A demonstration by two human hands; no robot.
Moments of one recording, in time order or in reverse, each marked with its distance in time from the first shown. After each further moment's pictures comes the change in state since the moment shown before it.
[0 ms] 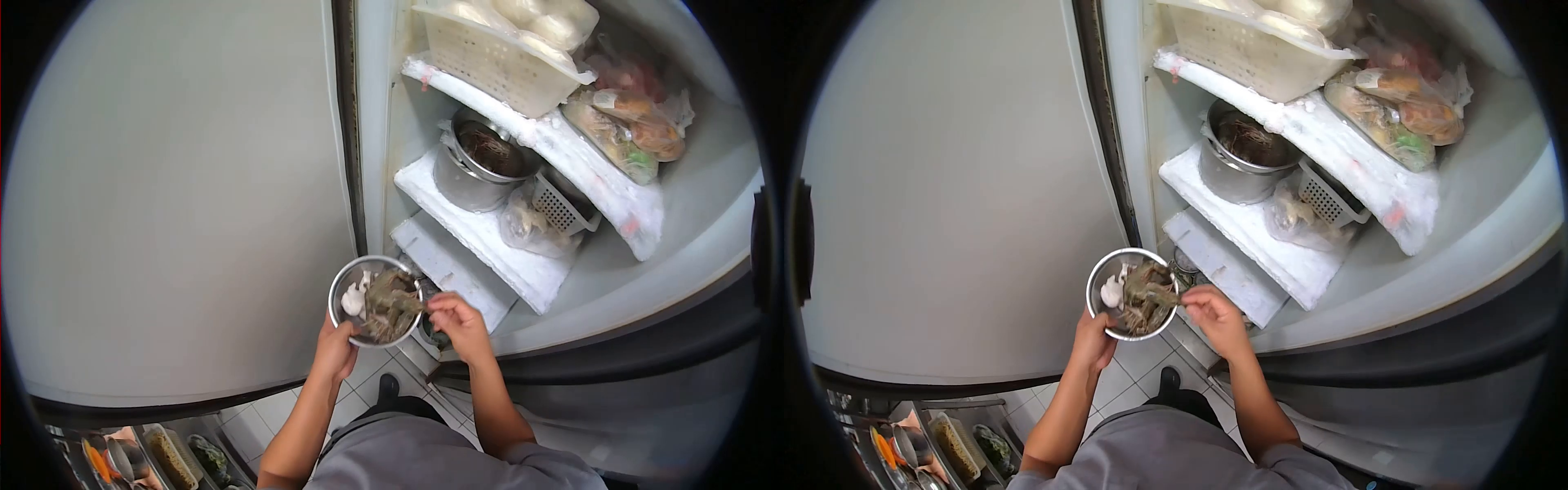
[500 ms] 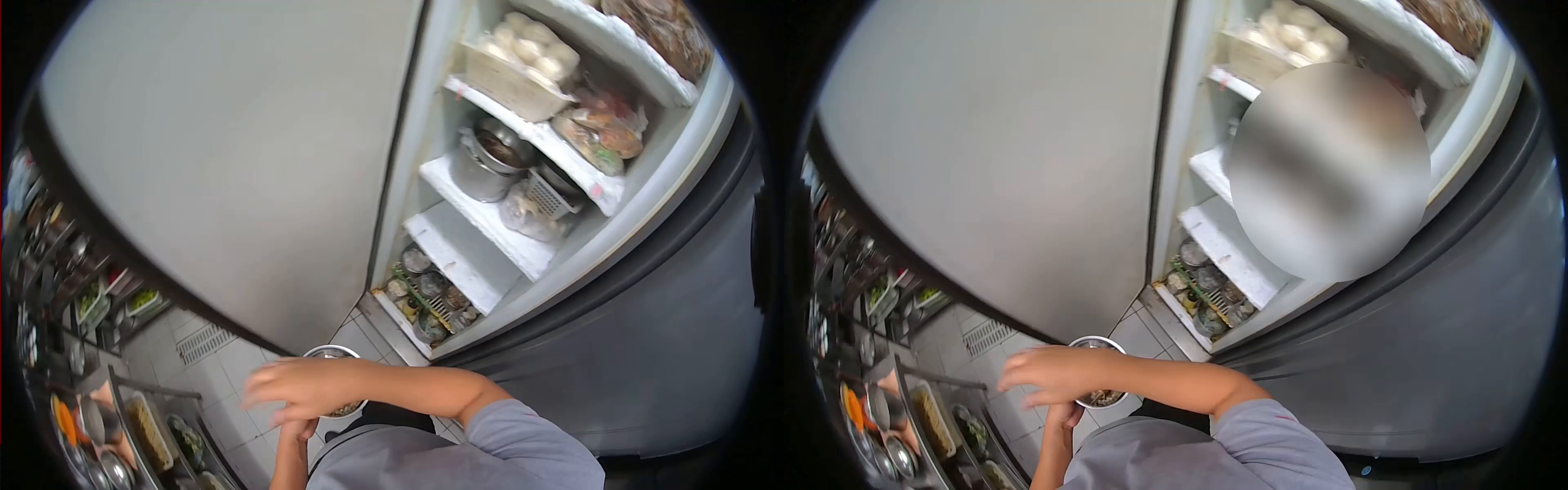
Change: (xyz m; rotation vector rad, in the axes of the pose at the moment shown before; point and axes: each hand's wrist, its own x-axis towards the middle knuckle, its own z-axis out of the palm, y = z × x) left_hand -0.230 -0.069 -0.250 0.097 0.108 -0.085; right_hand -0.091 -0.122 0.310 -0.207 -1.309 -0.443
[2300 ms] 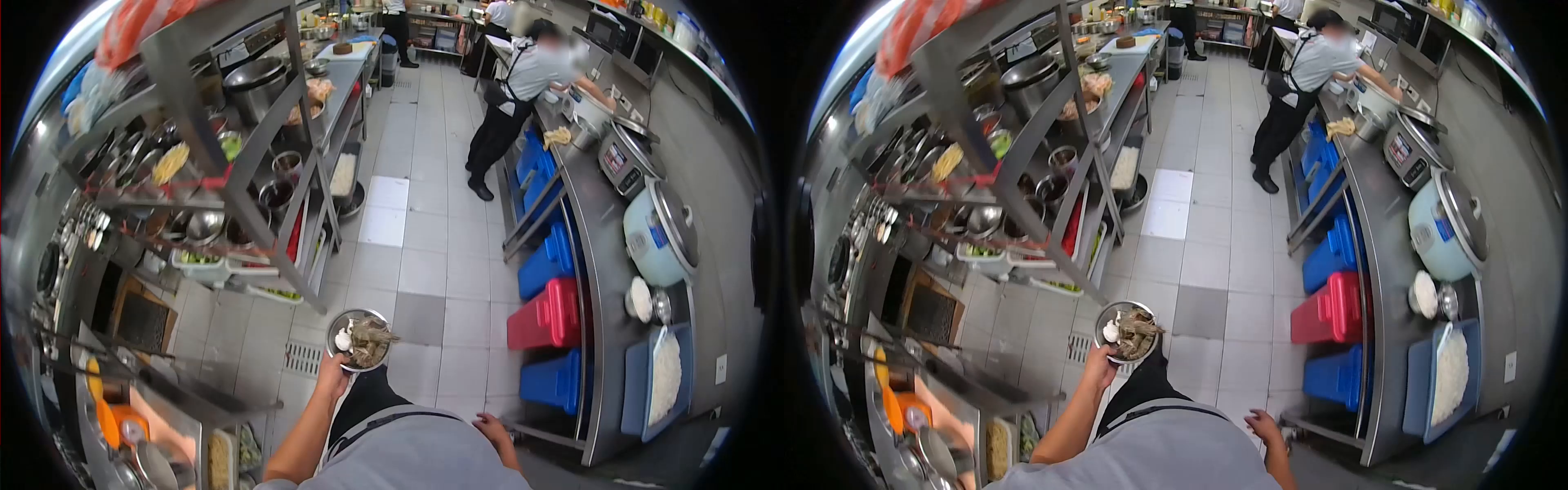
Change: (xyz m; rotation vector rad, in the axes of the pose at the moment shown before) left_hand 0.485 0.564 -0.621 -0.525 0.660 0.420; right_hand 0.314 0.800 -0.070 0.382 0.162 1.453
